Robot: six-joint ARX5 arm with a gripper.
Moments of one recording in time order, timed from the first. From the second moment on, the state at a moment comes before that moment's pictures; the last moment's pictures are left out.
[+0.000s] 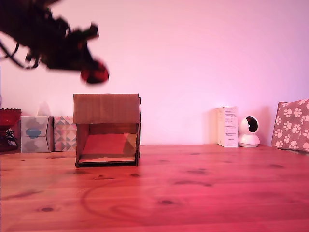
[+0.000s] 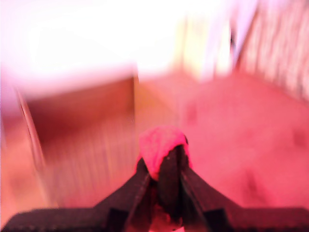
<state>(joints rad) -0.39 1.37 0.81 0.34 0.15 -0.06</state>
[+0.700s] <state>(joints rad) -0.34 1.62 1.30 0.14 0.07 0.06</state>
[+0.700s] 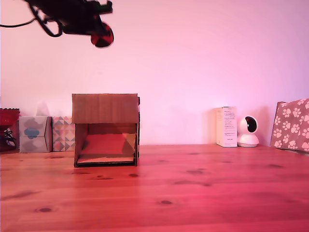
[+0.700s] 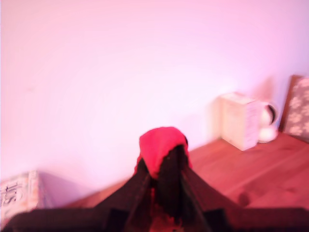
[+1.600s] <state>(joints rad) -0.29 1.85 1.53 -0.15 0.16 0.06</state>
